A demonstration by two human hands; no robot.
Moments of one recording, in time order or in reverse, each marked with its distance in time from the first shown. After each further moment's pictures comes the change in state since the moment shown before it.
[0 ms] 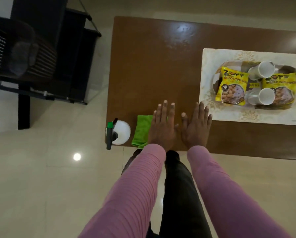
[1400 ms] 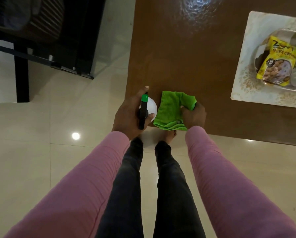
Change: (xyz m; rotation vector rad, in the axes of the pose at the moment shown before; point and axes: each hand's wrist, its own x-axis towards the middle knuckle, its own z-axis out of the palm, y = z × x) left_hand -0.071 -0.177 -0.038 -0.386 0.174 -0.105; right_hand -0.030 -0.068 0.078 0.524 -0.234 0.427
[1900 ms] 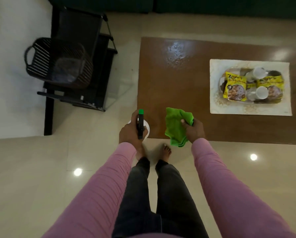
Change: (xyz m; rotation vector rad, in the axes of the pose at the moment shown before) left_hand -0.057 0.053 -0.095 0.097 -0.062 -0.175; right_hand -0.121 -0.054 -0.076 0.316 -0.136 -0.038
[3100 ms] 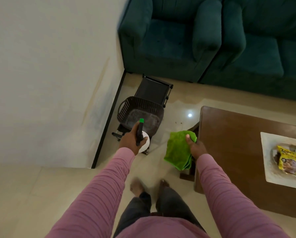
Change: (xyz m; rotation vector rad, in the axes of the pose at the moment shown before) left_hand 0.069 -0.195 -0.330 -0.200 0.160 0.016; right_hand -0.096 -0.221 0.281 -0.030 -0.128 -0.022
